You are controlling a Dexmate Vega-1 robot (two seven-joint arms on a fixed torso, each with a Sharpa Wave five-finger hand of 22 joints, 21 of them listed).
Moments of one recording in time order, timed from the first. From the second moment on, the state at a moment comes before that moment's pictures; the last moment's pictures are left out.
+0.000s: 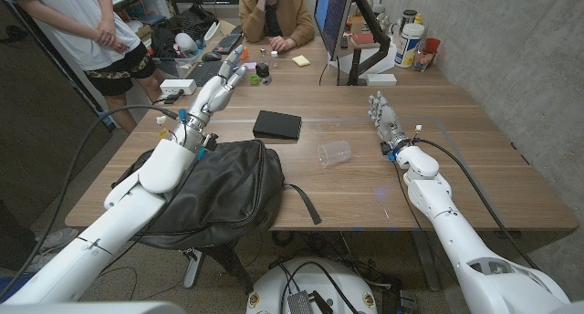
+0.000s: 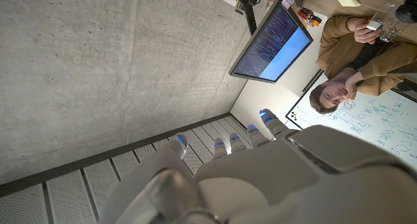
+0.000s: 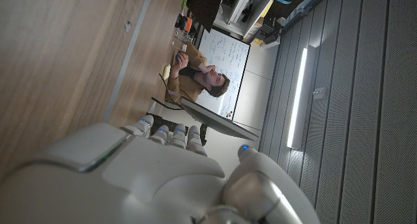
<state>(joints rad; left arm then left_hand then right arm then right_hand) 1.21 0.71 0.08 -1.95 0.04 -0.35 0.18 0.17 0.14 0.40 0.14 0.23 -0.17 -0.16 0.20 0.18 -0.17 -0.13 0.18 0.18 -0.17 -0.03 0.21 0.18 -0.17 -0.03 0.48 0.18 -0.84 -0.19 -0.06 -1.23 0.25 0.23 0.25 0.00 0.07 0.21 0.19 0.26 -0.04 -0.04 0.19 0.18 -0.08 -0.03 0.20 0.18 -0.17 -0.03 0.18 0.18 -0.15 -0.04 0.21 0.18</state>
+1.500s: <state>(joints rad) 1.32 0.67 0.00 -2.08 0.24 -0.28 0.23 0.20 0.15 0.42 0.15 0.22 -0.17 -0.16 0.20 0.18 -0.17 -0.13 0.18 0.18 -0.17 -0.03 0.21 0.18 -0.17 -0.03 0.47 0.18 -0.86 -0.21 -0.08 -1.28 0.25 0.22 0.24 0.00 0.07 0.21 0.19 0.26 -0.04 -0.04 0.19 0.18 -0.08 -0.03 0.20 0.18 -0.17 -0.03 0.18 0.18 -0.15 -0.04 0.21 0.18</state>
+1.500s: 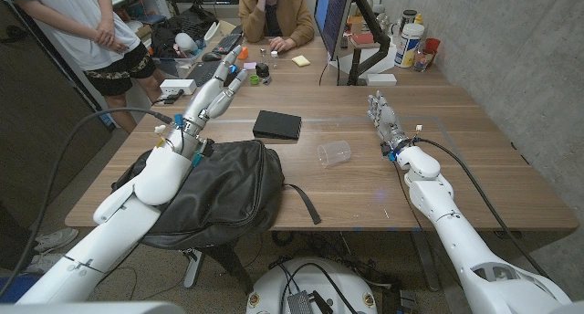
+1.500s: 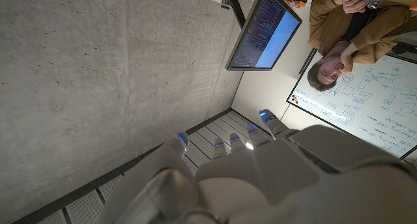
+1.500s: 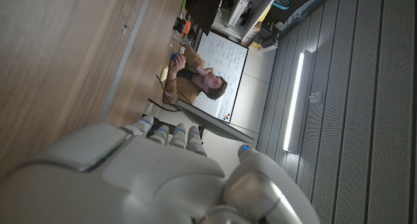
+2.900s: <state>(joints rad) 1.43 0.63 -0.07 -2.19 0.41 -0.24 0.25 0.22 0.15 0.42 0.15 0.22 -0.17 -0.17 0.20 0.18 -0.17 -0.12 0.19 0.18 -0.17 -0.03 0.21 0.19 -0.17 -0.03 0.46 0.18 -0.87 -0.21 -0.09 -1.30 0.25 0.22 0.25 0.00 0.07 0.20 0.19 0.26 -0.04 -0.04 0.19 0.18 -0.07 -0.03 0.20 0.18 -0.17 -0.03 0.18 0.18 -0.15 -0.04 0.21 0.18</state>
